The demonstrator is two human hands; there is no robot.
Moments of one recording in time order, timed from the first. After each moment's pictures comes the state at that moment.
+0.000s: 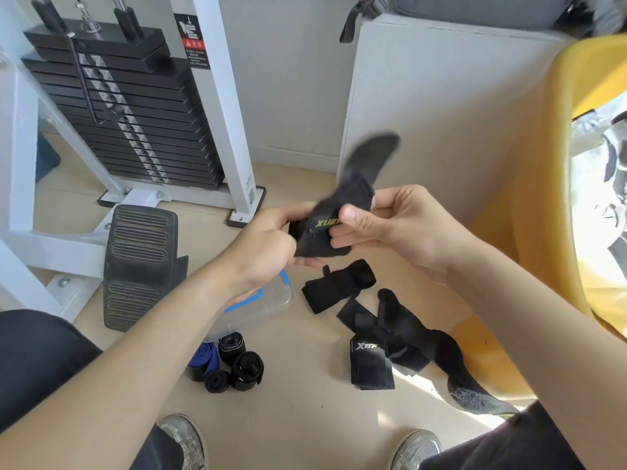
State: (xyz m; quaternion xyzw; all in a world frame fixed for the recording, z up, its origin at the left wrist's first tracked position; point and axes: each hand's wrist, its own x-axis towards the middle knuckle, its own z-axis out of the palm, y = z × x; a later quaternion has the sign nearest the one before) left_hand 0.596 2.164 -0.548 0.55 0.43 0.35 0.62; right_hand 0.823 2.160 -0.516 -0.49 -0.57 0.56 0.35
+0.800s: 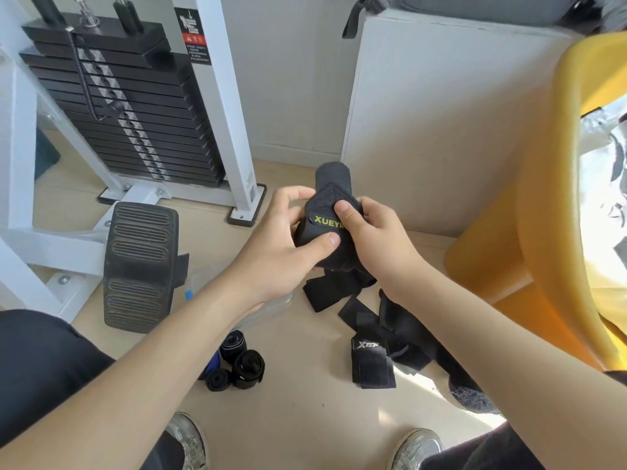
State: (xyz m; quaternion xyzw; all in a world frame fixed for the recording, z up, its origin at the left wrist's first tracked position) left_hand 0.603 2.152 -0.558 0.57 0.48 0.40 0.54; right_hand 0.777 2.161 -0.557 -0.58 -0.48 0.49 0.43
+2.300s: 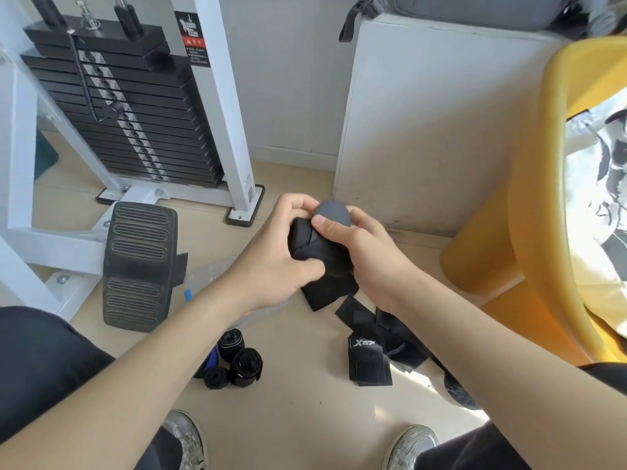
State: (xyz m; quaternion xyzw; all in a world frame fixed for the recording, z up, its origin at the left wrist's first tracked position) left_hand 0.595 2.142 -0.558 0.65 0.48 0.33 0.50; right_hand 0.769 2.145 -0.558 -0.54 -0.38 0.62 0.43
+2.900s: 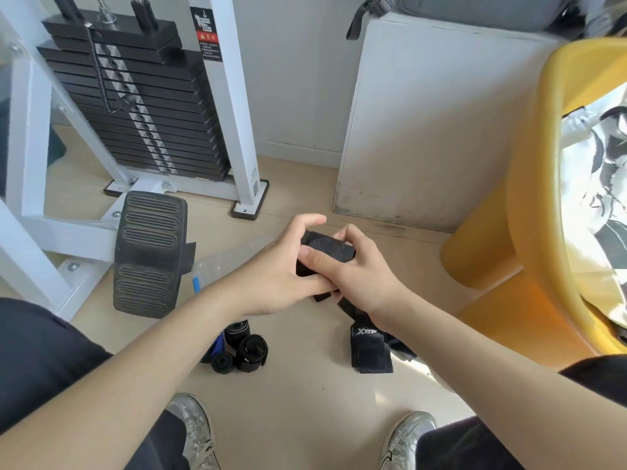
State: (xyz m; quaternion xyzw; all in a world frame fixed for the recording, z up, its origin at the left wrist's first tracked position) left_hand 0.574 2.109 -0.559 0.69 0.50 0.20 0.48; right_hand 0.754 2.101 -0.579 -0.57 -0.48 0.55 0.38
